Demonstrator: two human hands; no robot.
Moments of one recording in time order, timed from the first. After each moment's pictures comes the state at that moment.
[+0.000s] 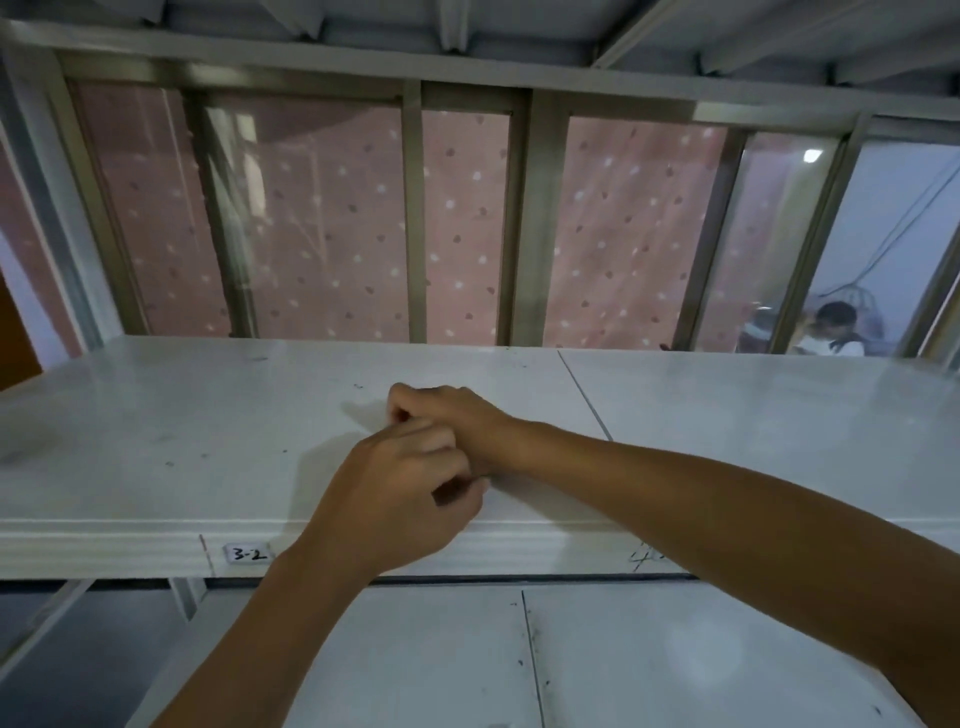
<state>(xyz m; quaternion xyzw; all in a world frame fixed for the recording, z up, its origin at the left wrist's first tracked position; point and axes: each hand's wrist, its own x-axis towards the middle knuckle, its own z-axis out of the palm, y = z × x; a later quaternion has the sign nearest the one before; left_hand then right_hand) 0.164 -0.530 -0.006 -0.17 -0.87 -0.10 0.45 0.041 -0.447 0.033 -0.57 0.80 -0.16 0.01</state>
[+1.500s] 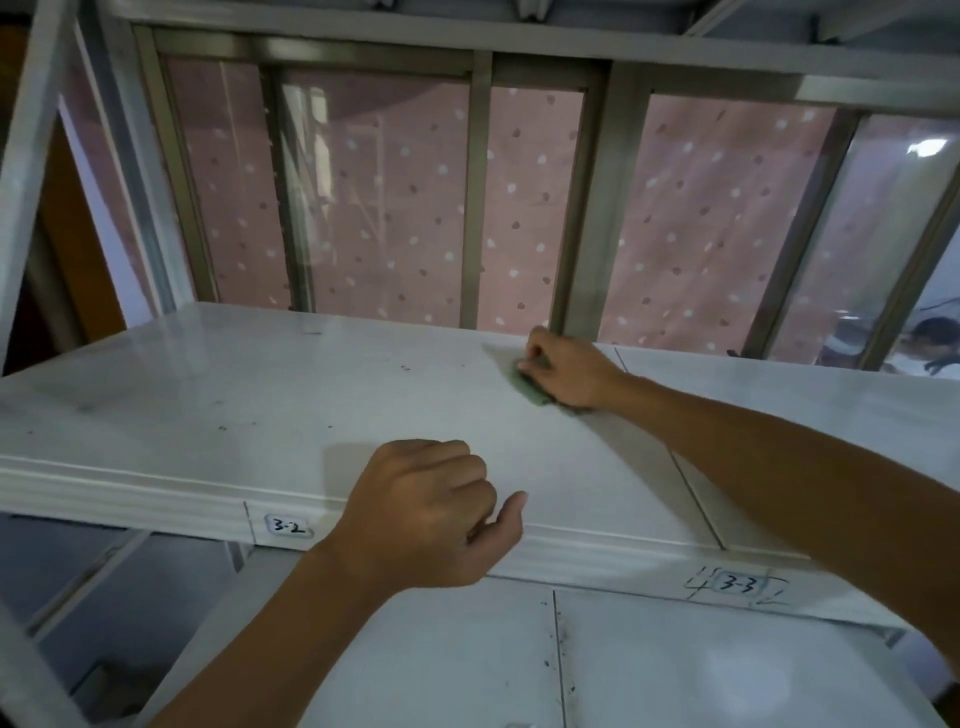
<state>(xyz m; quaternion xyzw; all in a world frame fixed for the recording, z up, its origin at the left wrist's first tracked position) 0.179 -0.530 -0.018 -0.20 -0.81 -0.03 0.55 -0.089 -0.436 0.029 -0.47 0.86 -0.16 -0.09</state>
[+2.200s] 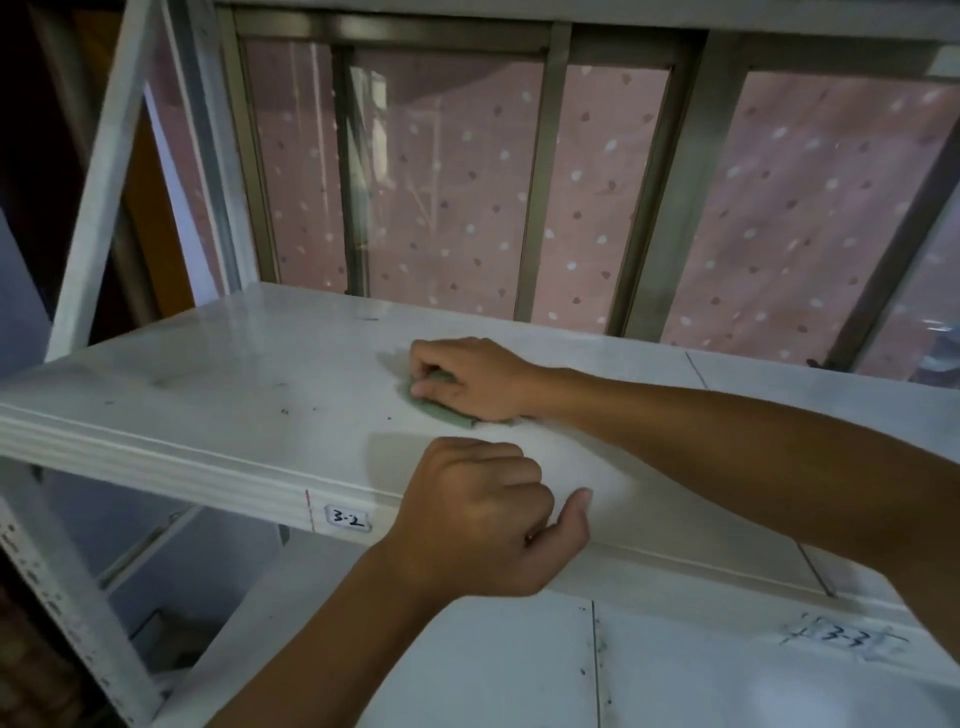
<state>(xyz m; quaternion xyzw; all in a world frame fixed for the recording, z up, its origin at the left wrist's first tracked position) 0.184 -0.531 -0.014 -0.17 -0.80 -0.11 0.57 0.014 -0.555 0.034 -0.70 0.70 -0.13 -0.02</state>
